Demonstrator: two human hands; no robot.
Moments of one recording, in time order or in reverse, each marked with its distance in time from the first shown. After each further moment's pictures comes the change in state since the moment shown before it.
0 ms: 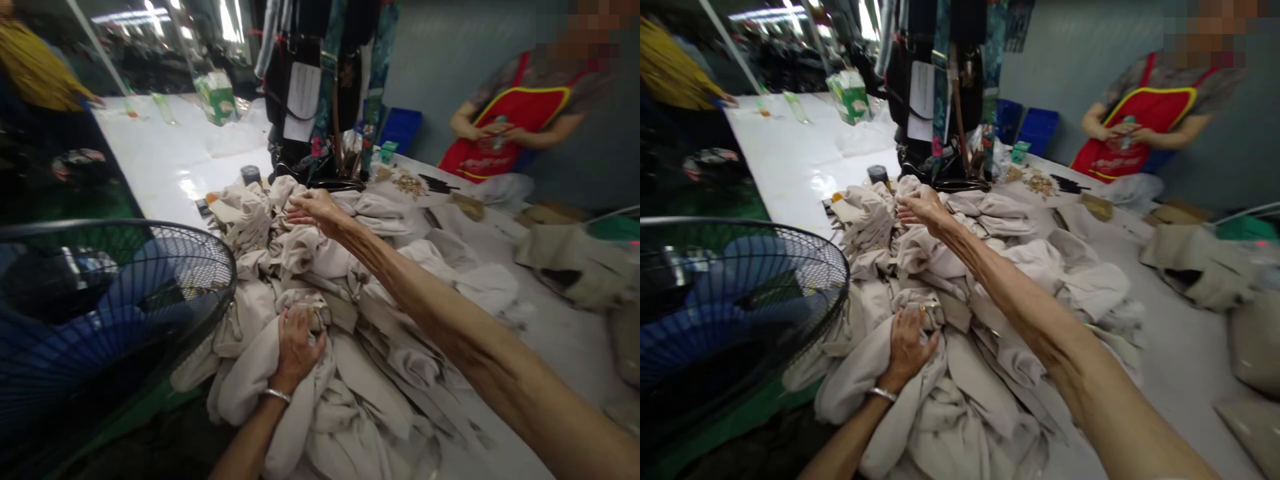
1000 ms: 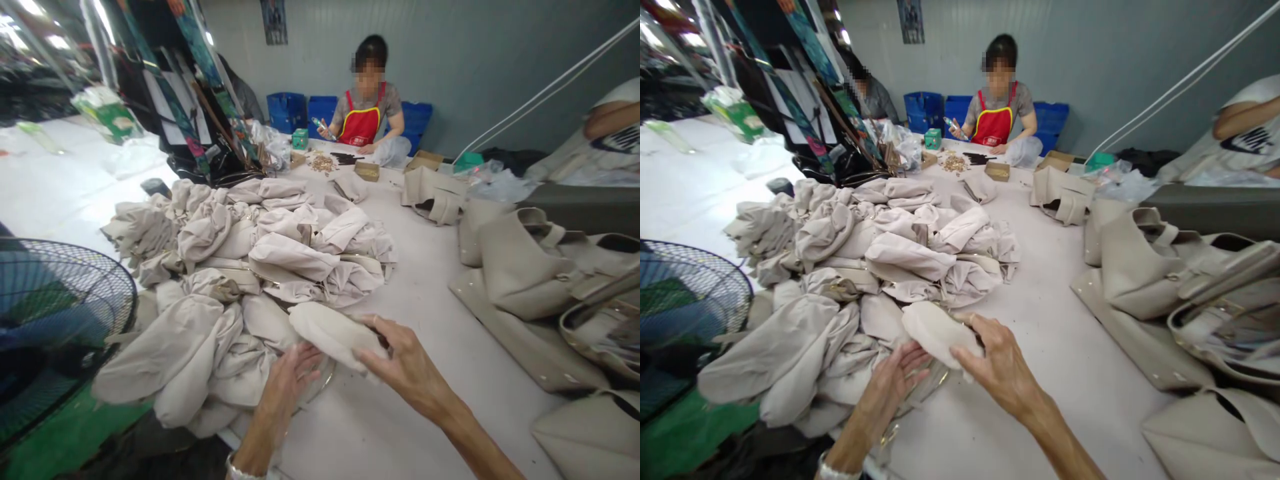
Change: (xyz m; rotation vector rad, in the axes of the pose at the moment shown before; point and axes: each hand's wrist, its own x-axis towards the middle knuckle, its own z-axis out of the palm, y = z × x) left_hand -0.112 0.220 -0.051 -1.474 -0.696 -0.956; right_hand -0.465 0.035 -0.152 -0.757 0.329 0.003
